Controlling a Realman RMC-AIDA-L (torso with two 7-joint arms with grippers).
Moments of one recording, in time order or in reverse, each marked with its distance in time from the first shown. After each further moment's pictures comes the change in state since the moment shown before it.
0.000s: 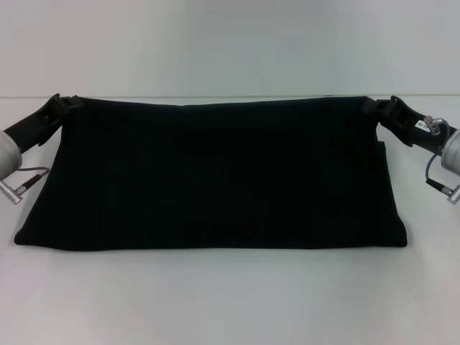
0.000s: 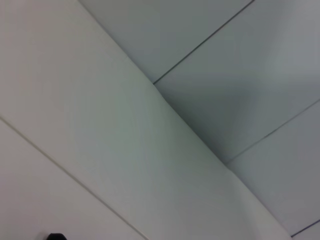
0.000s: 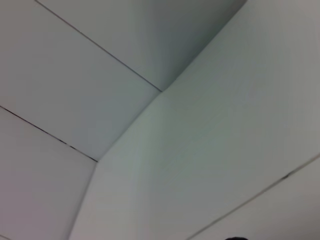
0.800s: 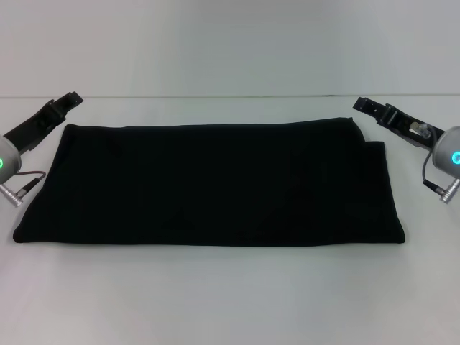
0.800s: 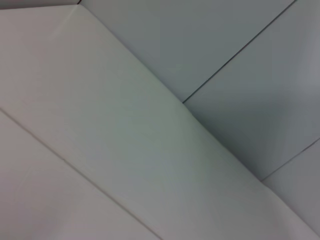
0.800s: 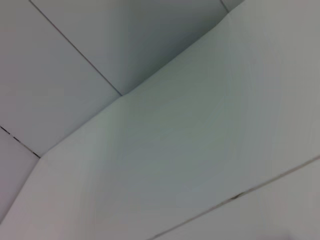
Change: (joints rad) left arm -0.007 -0.023 0.003 -0.013 -0.075 -0.129 0.111; right arm 0.043 0.008 -0.013 0.062 0.062 0.210 -0.223
